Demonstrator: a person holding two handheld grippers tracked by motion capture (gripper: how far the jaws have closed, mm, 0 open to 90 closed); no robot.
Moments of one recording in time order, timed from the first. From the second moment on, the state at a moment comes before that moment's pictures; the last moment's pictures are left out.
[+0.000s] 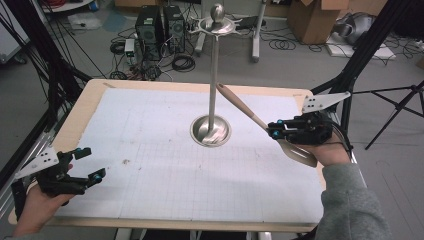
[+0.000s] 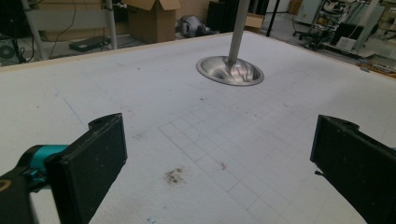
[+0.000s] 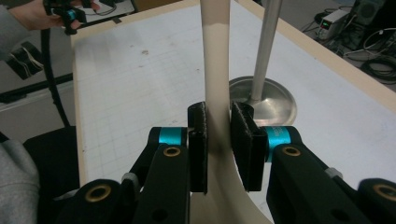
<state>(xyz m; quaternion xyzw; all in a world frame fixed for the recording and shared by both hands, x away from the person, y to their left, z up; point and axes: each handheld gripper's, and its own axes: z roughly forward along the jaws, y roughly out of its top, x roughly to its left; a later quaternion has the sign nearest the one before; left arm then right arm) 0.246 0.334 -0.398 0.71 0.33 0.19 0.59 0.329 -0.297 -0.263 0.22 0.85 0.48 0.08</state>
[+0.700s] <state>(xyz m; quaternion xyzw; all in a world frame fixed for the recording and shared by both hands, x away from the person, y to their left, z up) 0.238 0.345 -0.399 0.71 0.34 0.20 0.59 0.354 -0.298 -0.242 0.21 0.84 0.50 0.09</state>
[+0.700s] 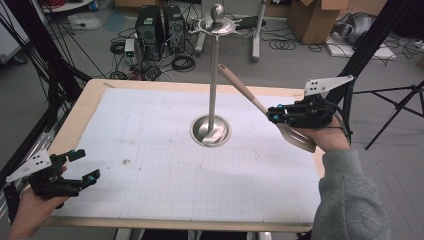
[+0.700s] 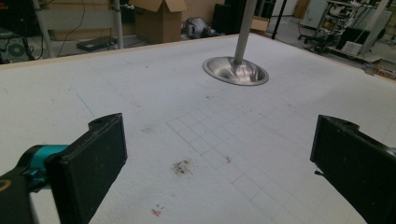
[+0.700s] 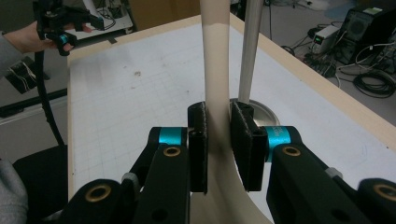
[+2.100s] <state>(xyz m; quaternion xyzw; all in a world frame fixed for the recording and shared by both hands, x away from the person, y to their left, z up) 0.226 0.359 -0.400 0.69 0.36 0.19 0.60 0.354 -0.320 -0.192 0.21 0.81 0.54 0.12</state>
